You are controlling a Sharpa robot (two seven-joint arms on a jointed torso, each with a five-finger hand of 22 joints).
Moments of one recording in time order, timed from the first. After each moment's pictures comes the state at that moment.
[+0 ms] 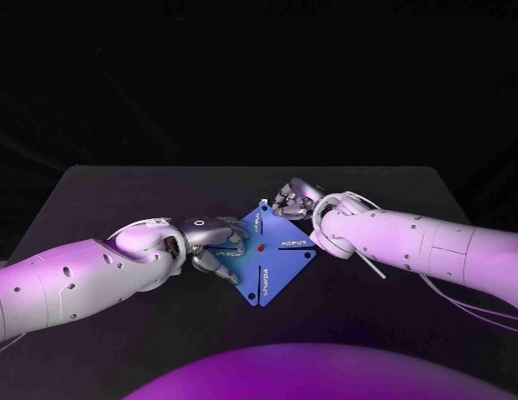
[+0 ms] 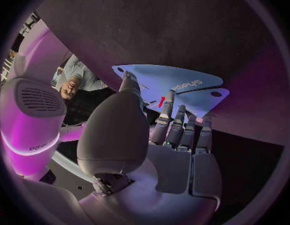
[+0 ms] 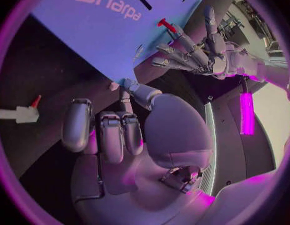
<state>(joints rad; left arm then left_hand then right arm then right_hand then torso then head) 1.04 -0.71 -0.17 1.34 -1.61 -0.21 0.24 1.32 -0.17 -0.16 0.30 0.05 0.89 0.16 0.18 0.23 0.57 0.13 0.05 0.05 0.29 0.12 0.05 0.08 0.14 0.23 0.28 0.05 0.04 1.05 -0.50 -0.15 1.14 -1.07 -0.47 -0.10 1.18 -0.08 0.65 -0.16 0.05 1.08 0.08 0.29 0.55 1.47 0.00 1.57 1.31 1.47 -0.06 1.57 1.31 0.10 1.39 0.04 1.30 1.24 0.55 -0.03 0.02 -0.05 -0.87</state>
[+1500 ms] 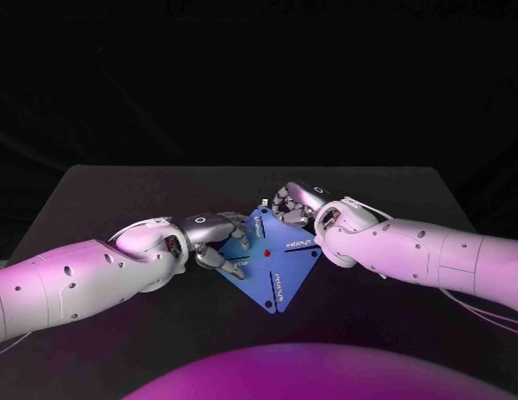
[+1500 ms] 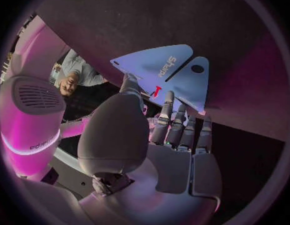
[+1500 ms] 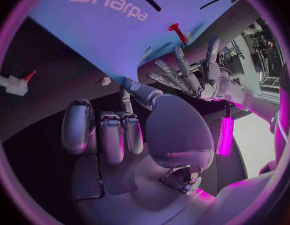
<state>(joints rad) 1.04 -0.71 -0.17 1.36 -1.57 -0.28 0.24 1.31 -0.15 -0.16 0.30 0.05 0.89 0.15 0.18 0.22 0.58 0.12 0.05 0.05 0.30 0.12 0.05 0.08 0.15 0.23 0.28 0.05 0.04 1.02 -0.54 -0.15 1.20 -1.36 -0.56 -0.09 1.17 -0.09 0.66 -0.17 0.05 1.08 0.07 0.29 0.55 1.47 0.00 1.57 1.31 1.47 -0.06 1.57 1.31 0.08 1.40 0.04 1.32 1.26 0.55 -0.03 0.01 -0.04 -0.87</state>
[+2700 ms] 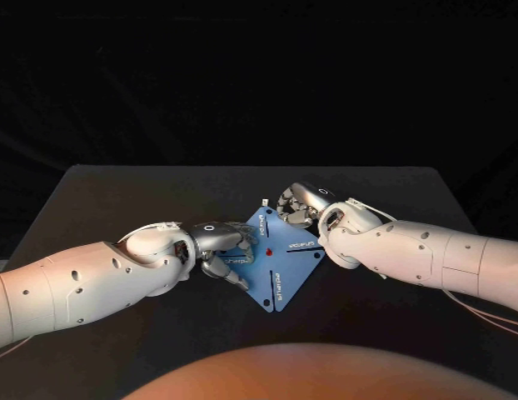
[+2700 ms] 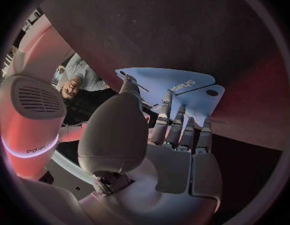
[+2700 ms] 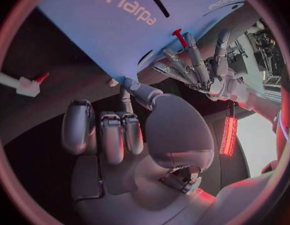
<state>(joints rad) 1.03 -0.69 -0.17 1.38 -1.62 -0.18 0.19 1.28 -0.14 -0.14 0.30 0.05 0.91 0.13 0.18 0.22 0.55 0.10 0.05 0.05 0.27 0.09 0.04 0.07 0.17 0.19 0.28 0.04 0.04 1.02 -0.55 -0.15 1.20 -1.35 -0.56 -0.10 1.17 -0.09 0.66 -0.17 0.05 1.09 0.07 0.29 0.55 1.47 0.00 1.57 1.31 1.47 -0.06 1.57 1.31 0.08 1.40 0.04 1.32 1.26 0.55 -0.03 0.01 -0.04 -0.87</state>
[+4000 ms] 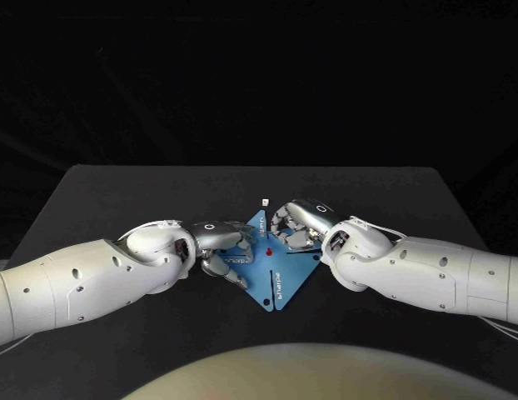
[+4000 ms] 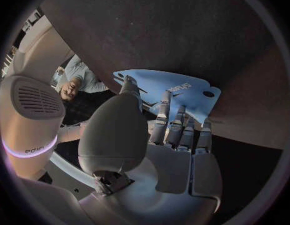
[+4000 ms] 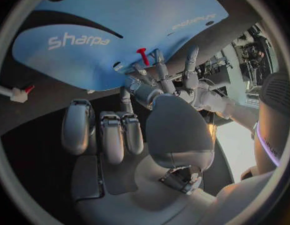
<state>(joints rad) 1.03 -0.69 -0.17 1.38 -1.63 -0.15 0.18 1.27 -0.13 -0.14 0.30 0.05 0.90 0.12 0.18 0.22 0.55 0.10 0.05 0.05 0.27 0.09 0.04 0.07 0.17 0.19 0.28 0.04 0.04 0.97 -0.65 -0.15 1.38 -1.53 -0.59 -0.07 1.16 -0.09 0.67 -0.17 0.05 1.09 0.07 0.29 0.58 1.47 0.00 1.57 1.31 1.47 -0.06 1.57 1.31 0.08 1.40 0.04 1.32 1.27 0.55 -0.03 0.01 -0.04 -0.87</state>
